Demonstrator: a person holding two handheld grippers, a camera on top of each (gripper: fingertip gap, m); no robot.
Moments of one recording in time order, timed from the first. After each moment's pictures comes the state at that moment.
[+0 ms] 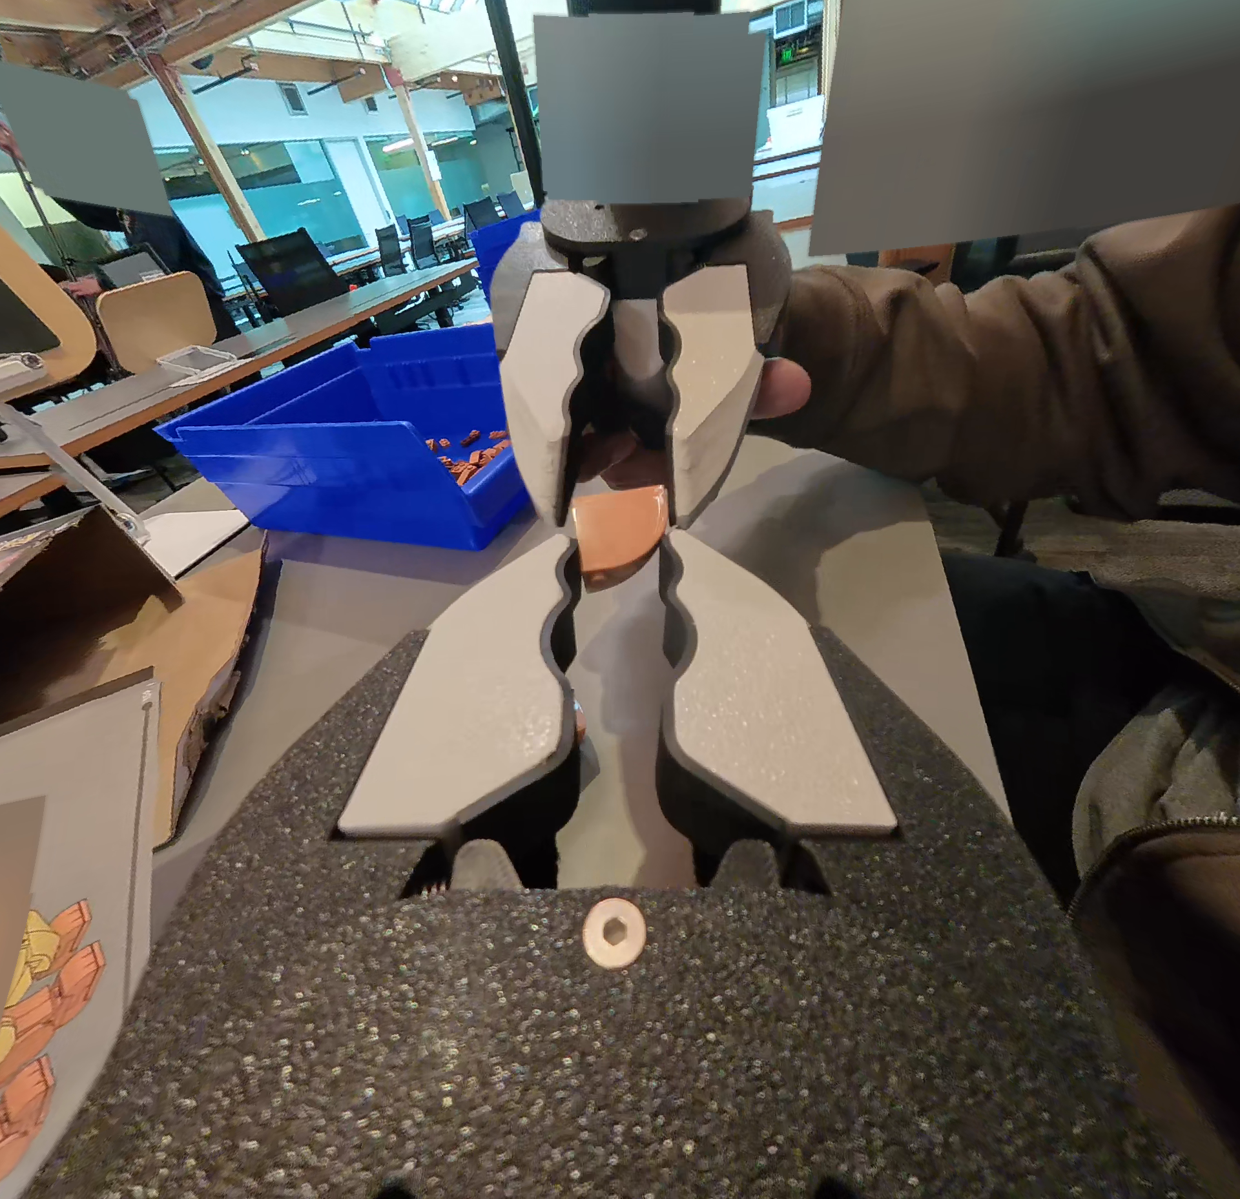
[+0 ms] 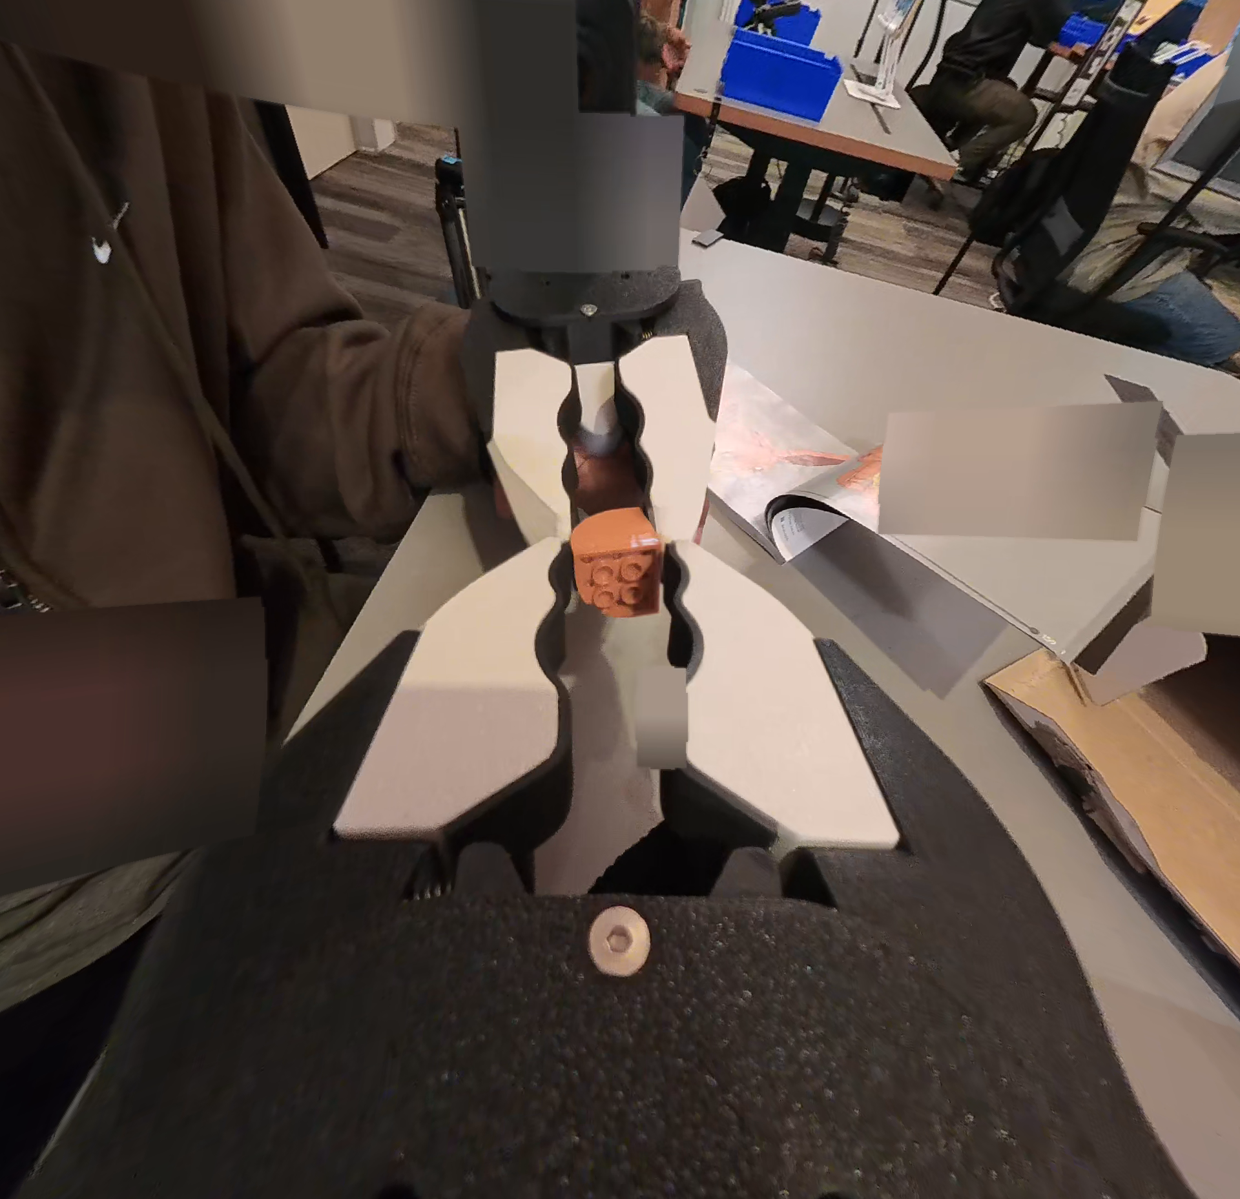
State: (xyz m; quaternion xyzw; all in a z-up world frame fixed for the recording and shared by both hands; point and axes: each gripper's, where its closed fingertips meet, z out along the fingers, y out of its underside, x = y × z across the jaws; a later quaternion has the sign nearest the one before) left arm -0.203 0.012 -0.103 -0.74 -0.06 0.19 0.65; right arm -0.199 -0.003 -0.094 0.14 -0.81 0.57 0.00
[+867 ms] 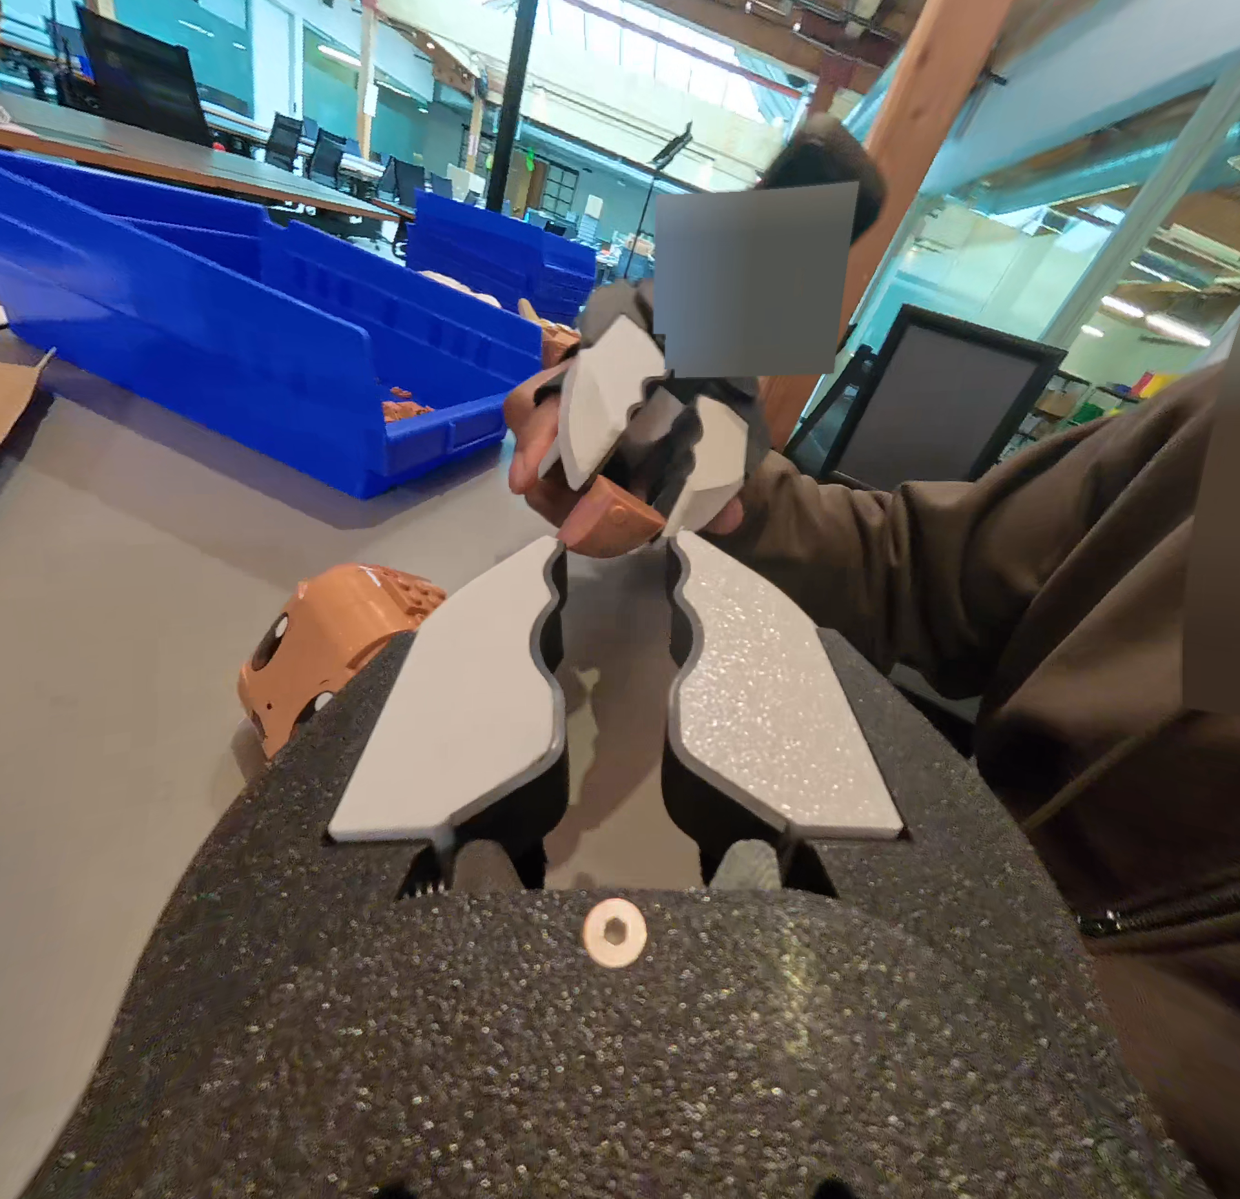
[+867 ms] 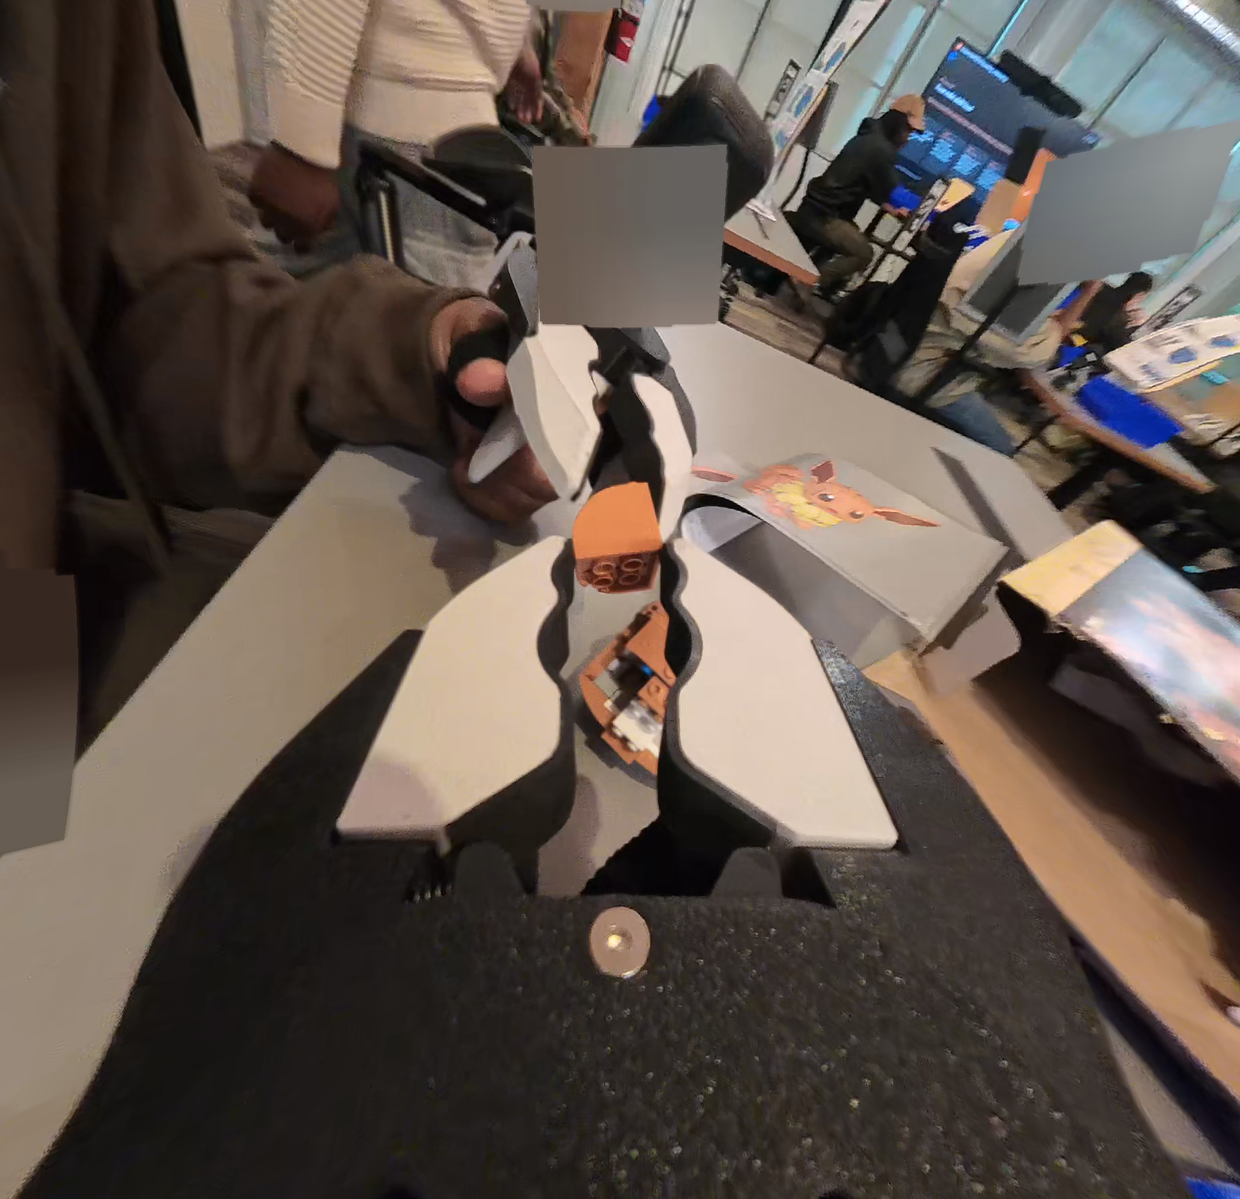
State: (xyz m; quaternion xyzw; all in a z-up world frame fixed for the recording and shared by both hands) left arm -0.213 0.006 -0.102 -0.67 -0.20 -0.04 0.71; right arm -0.217 0.010 -0.101 0.17 -0.77 0.61 0.10
